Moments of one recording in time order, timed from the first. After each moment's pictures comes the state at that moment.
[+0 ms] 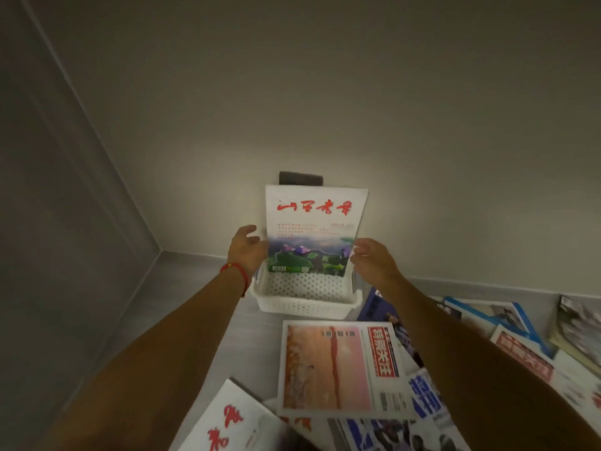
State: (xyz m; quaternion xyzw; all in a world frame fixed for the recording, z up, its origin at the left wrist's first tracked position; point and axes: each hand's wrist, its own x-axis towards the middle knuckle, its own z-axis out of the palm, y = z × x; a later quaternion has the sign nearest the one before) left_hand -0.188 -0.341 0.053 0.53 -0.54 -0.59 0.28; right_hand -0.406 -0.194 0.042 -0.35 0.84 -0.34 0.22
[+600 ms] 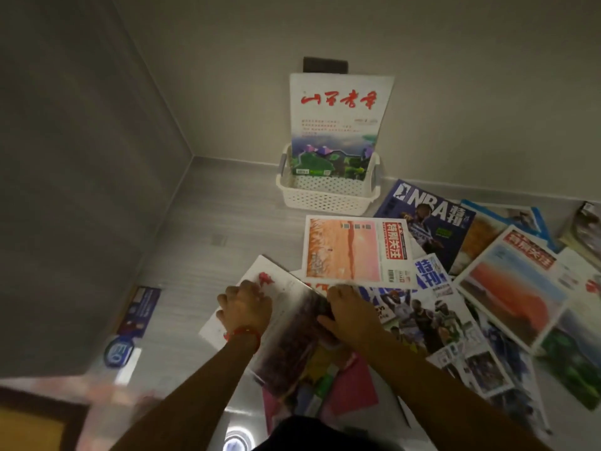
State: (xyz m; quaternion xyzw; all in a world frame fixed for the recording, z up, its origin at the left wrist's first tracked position) left_hand -0.003 -0.108 -0.062 0.68 -0.69 -0.24 -0.02; right_hand -0.189 0.005 -0.057 -0.58 0.78 0.02 0.23
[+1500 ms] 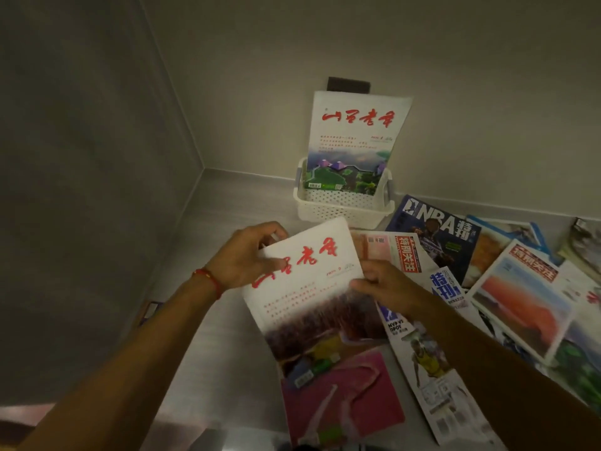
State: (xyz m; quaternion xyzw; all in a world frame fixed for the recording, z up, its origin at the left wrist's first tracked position) left_hand 0.017 -0.218 0.072 0.32 -0.81 -0.49 0.08; right_hand -0.232 -0.037 0.021 -0.46 0.69 -0.31 0.46
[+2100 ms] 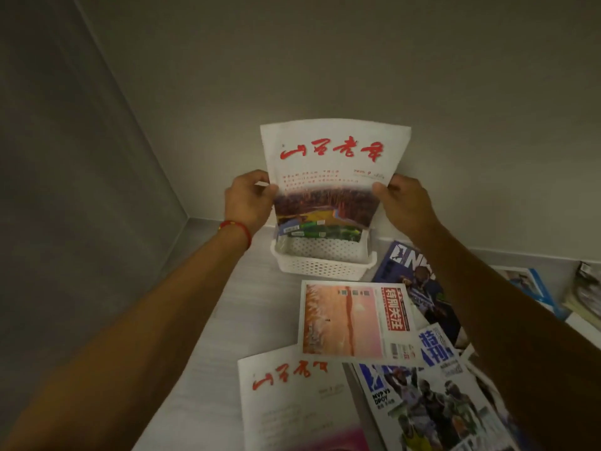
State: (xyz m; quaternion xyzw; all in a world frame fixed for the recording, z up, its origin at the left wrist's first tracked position) left_hand -0.145 -0.313 0.134 0.47 -0.71 -0.41 0.34; right_hand -0.382 -0.169 0.131 -0.45 0.79 -0.41 0.09
